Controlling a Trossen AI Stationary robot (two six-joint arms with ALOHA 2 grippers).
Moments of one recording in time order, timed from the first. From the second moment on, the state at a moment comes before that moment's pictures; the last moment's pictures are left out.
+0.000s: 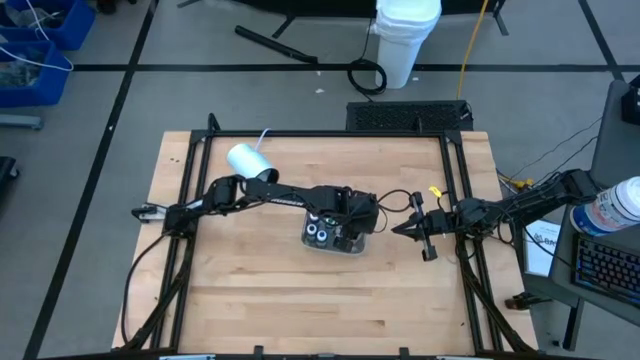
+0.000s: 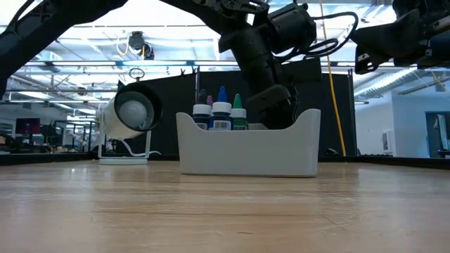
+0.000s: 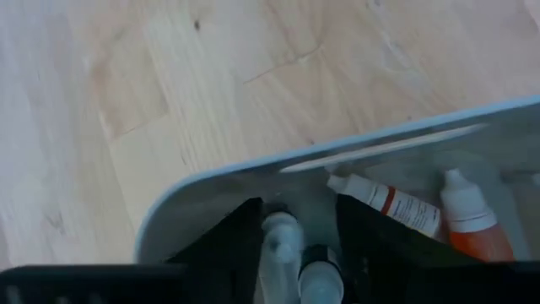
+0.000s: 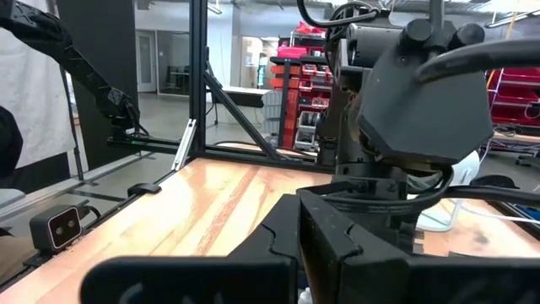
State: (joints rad) left arm 0.01 2.36 1.98 -0.69 0.00 0.44; right arm 0.22 0.62 0.02 0.70 0.05 -0.08
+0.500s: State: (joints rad) left arm -0.02 2.14 1.99 -0.77 -0.04 0.44; right arm 0.22 0.62 0.02 0.71 0.05 -0.08
